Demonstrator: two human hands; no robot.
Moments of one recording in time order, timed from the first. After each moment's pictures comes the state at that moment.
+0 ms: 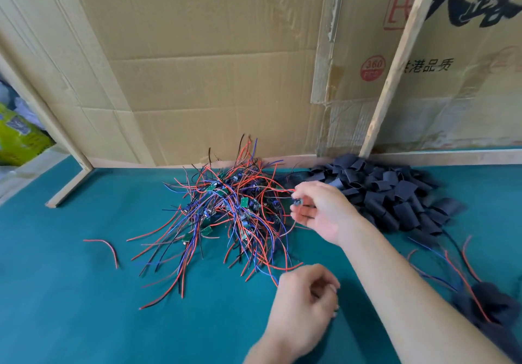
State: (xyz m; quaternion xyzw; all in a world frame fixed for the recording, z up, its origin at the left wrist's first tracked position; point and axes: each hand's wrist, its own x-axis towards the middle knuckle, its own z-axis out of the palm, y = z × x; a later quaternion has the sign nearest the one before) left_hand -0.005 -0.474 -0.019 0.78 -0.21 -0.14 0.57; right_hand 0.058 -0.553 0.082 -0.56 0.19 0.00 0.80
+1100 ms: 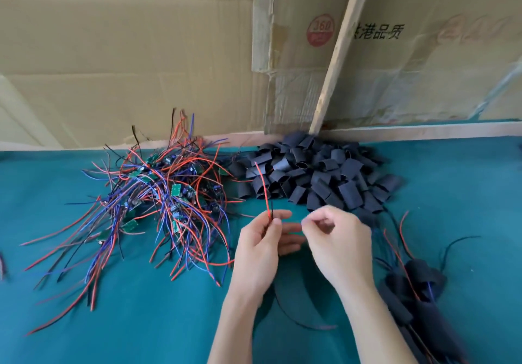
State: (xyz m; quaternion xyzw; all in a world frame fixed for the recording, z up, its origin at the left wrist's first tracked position) left_hand 0.009 -0.497 0.005 0.60 -0.11 -0.16 0.77; right_hand -0.038 -0.618 0.026 -0.85 0.27 -0.25 0.38
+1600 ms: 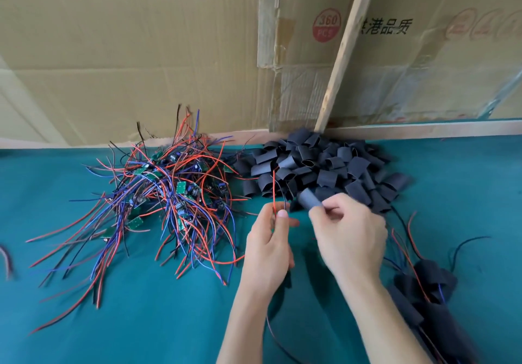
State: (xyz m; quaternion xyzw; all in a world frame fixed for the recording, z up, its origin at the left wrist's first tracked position) left_hand 0.012 -0.501 0.000 0.71 -0.14 -0.06 0.69; right_hand -0.028 -0.615 0.030 -0.84 0.30 -0.32 0.31
